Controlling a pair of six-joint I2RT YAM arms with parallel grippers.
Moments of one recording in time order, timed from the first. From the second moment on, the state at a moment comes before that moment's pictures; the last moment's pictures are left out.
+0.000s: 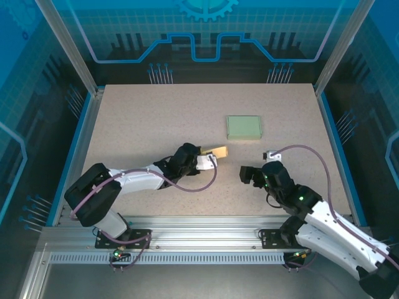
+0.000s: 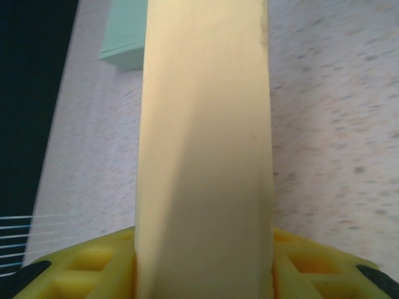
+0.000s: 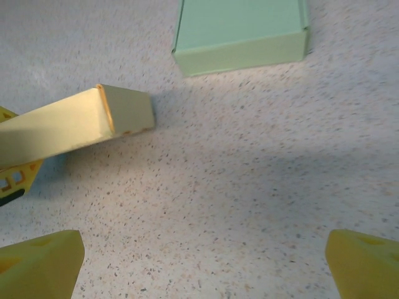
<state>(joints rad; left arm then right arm) -0.73 1.56 0.74 0.21 -0.20 0.83 0.69 0.62 0.51 -0.56 0.35 0.62</state>
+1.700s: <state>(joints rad) -0.71 0.97 0.58 0.02 -0.39 0.42 0.68 0.61 0.62 -0.74 0.51 0.60</state>
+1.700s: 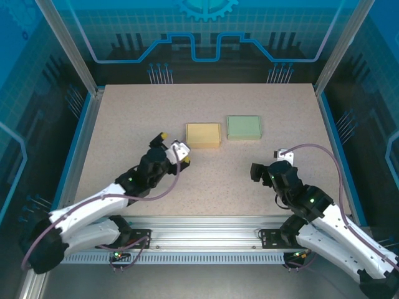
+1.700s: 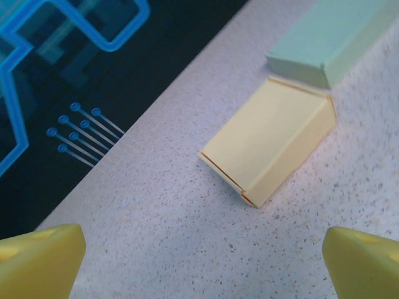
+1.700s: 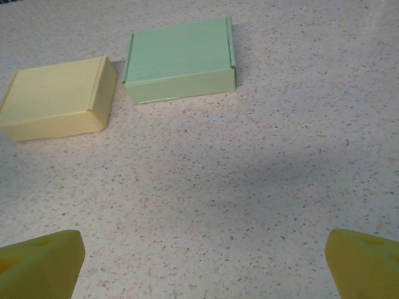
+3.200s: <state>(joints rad) -0.07 1.52 0.30 0.88 -0.12 -0.03 0.15 0.99 0.32 0.31 0.14 -0.04</state>
